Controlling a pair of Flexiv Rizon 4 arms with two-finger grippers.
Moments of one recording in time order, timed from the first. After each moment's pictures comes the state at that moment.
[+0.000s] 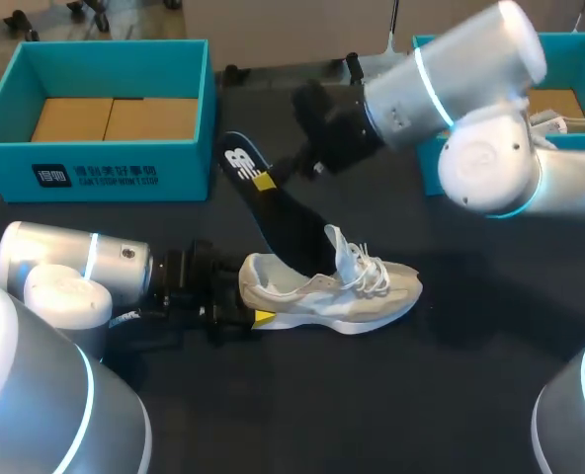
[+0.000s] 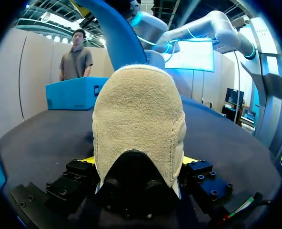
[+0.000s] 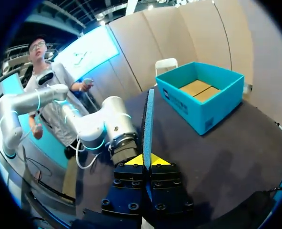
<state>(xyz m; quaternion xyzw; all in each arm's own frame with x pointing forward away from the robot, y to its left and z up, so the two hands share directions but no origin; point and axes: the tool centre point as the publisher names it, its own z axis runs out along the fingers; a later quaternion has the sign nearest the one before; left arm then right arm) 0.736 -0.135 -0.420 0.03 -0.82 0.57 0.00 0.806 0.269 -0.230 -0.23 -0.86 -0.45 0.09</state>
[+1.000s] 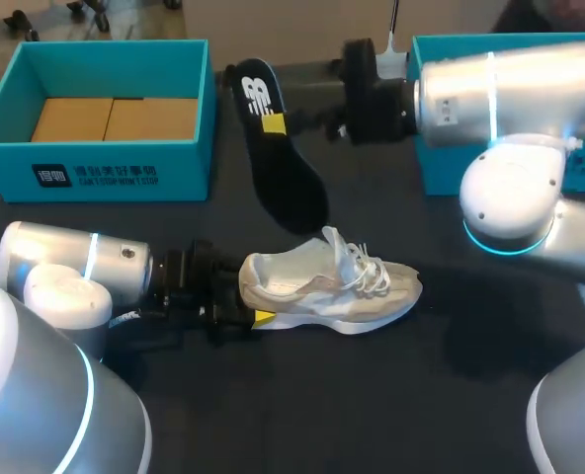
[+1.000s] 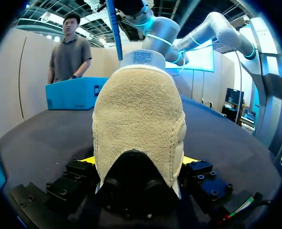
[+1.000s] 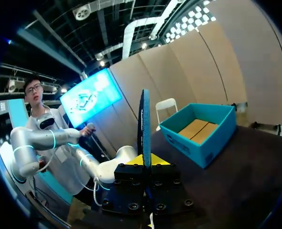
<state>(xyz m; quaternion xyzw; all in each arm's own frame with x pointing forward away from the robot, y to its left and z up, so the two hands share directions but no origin) 0.736 -0.135 -0.420 0.03 -0.82 0.57 0.00 0.814 0.258 -0.132 -0.28 -0.74 -0.61 0.08</state>
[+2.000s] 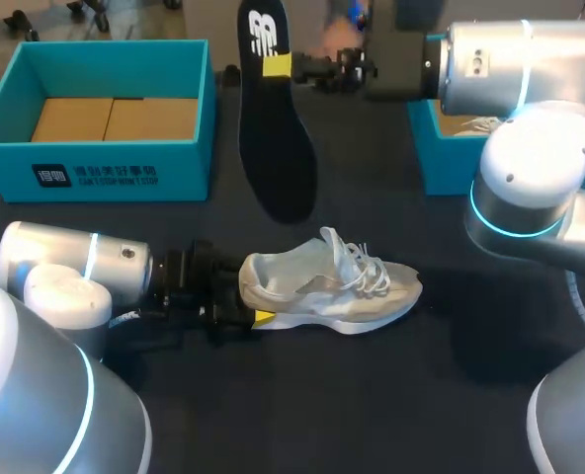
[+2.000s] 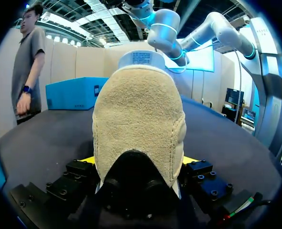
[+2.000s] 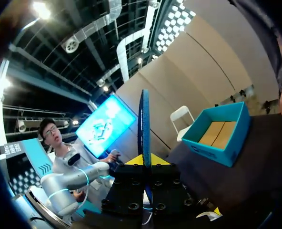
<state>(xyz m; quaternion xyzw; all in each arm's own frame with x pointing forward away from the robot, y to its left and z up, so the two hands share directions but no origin) 0.736 -0.135 -0.420 0.03 -0.82 0.57 0.00 0.798 0.255 -0.036 -0.33 -0.65 -0.65 0.20</state>
